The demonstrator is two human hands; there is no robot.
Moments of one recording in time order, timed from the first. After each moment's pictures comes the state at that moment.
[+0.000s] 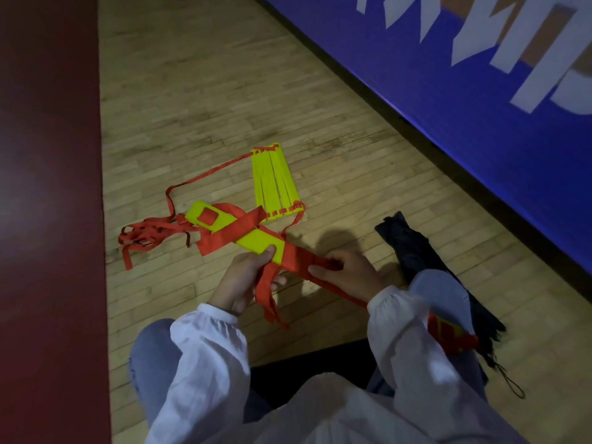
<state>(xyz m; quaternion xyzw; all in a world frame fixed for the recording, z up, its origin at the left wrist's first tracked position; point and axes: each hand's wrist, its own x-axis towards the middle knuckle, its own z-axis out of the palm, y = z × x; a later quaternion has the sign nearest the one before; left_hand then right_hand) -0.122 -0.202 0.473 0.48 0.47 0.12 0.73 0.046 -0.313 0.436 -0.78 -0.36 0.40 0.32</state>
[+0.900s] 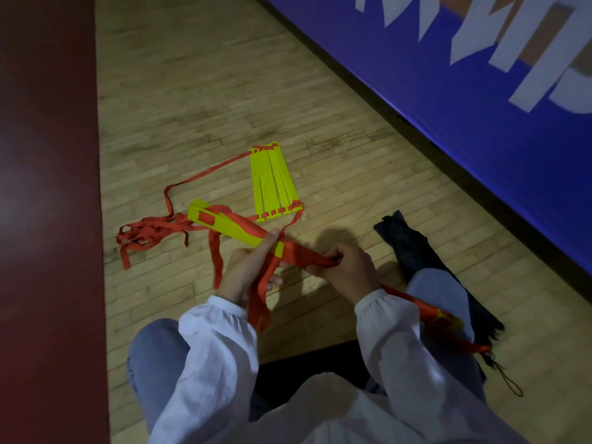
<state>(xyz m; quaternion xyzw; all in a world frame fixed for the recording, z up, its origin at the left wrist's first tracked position) -0.110 -0.203 0.483 0.50 0.53 0.14 0.67 0.032 -0.309 0.439 -0.83 -0.33 0.29 0.35</state>
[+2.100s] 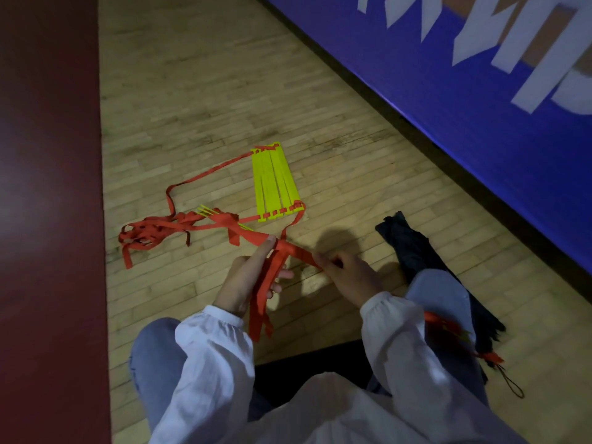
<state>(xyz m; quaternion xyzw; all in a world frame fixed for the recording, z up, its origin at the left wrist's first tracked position) -0.122 -0.207 0.479 0.50 0.51 0.10 0.69 0.039 -0.314 0.430 -0.83 -0.37 0.34 0.25</state>
